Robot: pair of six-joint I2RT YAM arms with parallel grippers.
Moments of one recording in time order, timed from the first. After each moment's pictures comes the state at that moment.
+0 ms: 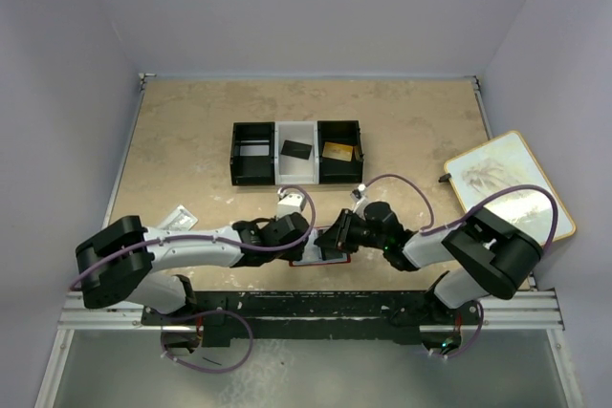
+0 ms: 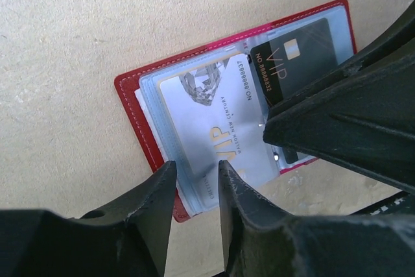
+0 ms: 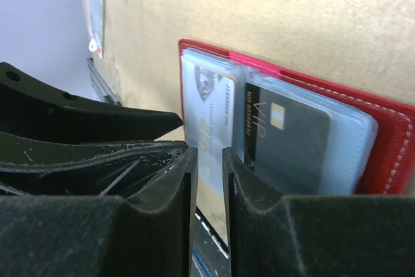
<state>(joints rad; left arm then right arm) -1.13 1.38 0.66 -0.22 -0.34 -0.85 0.75 1.49 0.24 0.76 -0.32 1.10</state>
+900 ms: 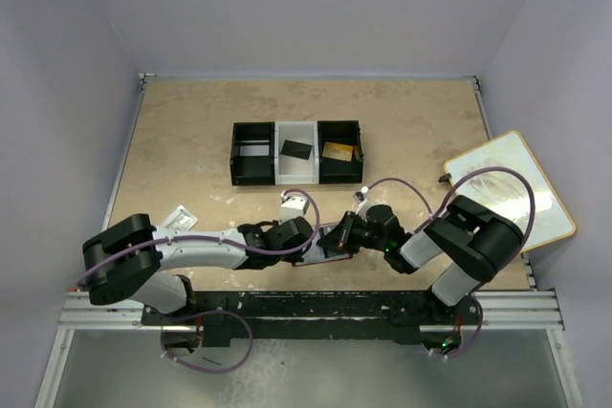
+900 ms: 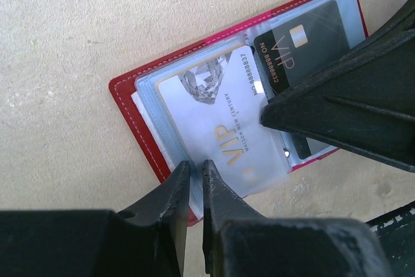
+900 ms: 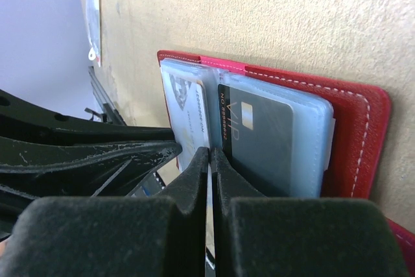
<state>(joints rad) -1.16 1.44 0.65 -0.19 -0.37 -0.85 0.73 1.63 0.21 0.92 -0.33 1.12</state>
